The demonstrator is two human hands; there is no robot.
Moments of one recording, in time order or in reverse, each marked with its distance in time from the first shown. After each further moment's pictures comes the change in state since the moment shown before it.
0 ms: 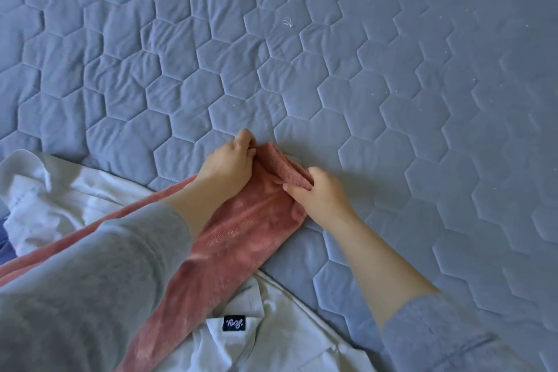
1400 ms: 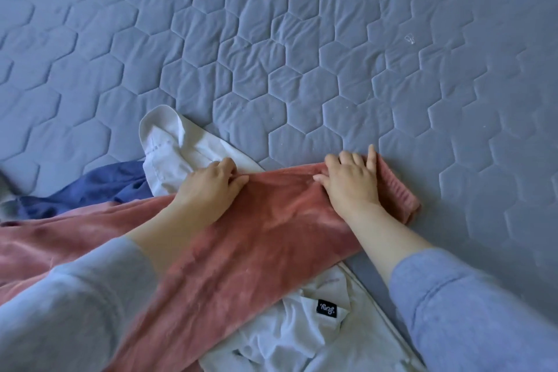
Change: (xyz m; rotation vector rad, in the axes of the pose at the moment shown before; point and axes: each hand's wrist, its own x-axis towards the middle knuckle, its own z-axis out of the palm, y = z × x) left_hand -0.126 -0.161 -0.071 0.116 -0.004 -0.246; right_hand 0.014 -0.079 0.102 -0.950 0.106 -0.452
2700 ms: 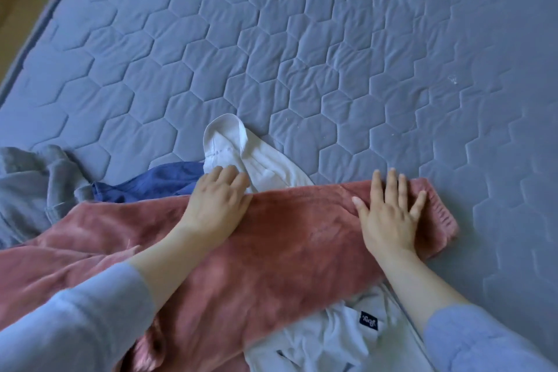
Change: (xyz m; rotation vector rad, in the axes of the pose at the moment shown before) left_hand -0.060 -0.059 -0.043 0.062 0.251 0.125; right_hand -0.036 -0.037 -0.003 -0.031 0.089 0.141
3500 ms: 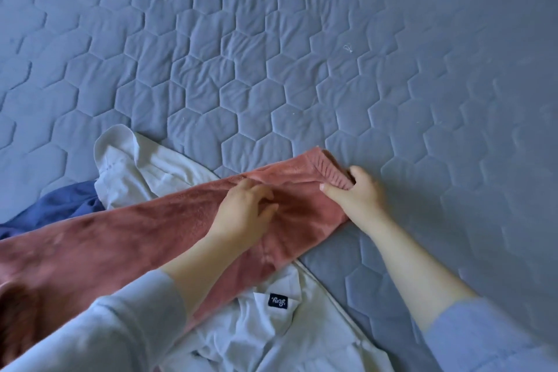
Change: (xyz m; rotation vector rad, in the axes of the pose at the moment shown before) left_hand 0.041 0.189 0.065 -0.340 -0.203 -0.009; right_hand 0.004 0.133 -0.023 0.917 -0.149 0.302
